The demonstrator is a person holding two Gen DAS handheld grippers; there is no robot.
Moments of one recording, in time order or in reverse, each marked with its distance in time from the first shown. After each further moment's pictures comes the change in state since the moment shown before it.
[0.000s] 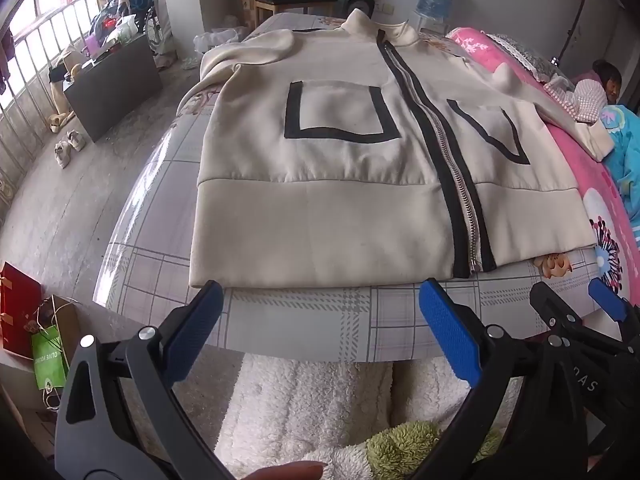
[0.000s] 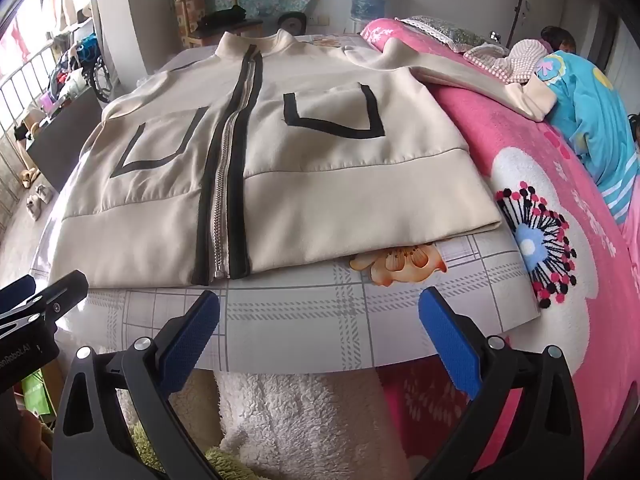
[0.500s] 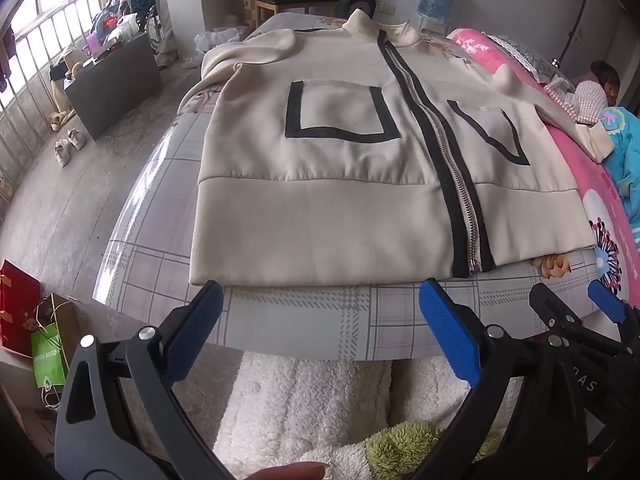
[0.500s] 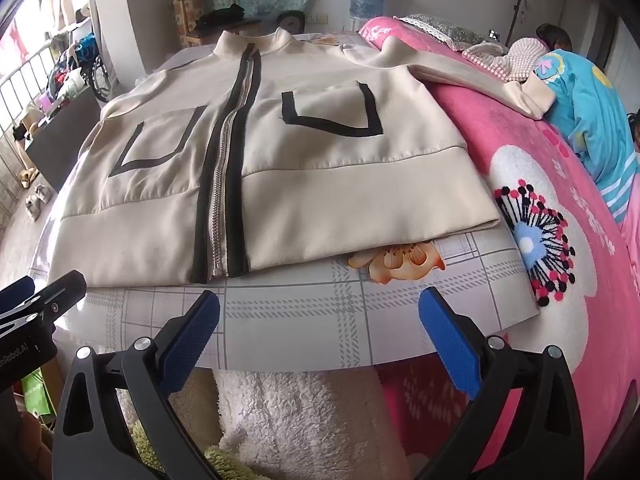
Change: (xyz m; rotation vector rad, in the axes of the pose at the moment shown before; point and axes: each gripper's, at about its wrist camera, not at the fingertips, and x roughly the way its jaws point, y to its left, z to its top) left arm 0.000 0.000 0.000 -0.003 -0.002 -0.006; right arm 0.000 0.000 0.000 0.001 0.007 -0.006
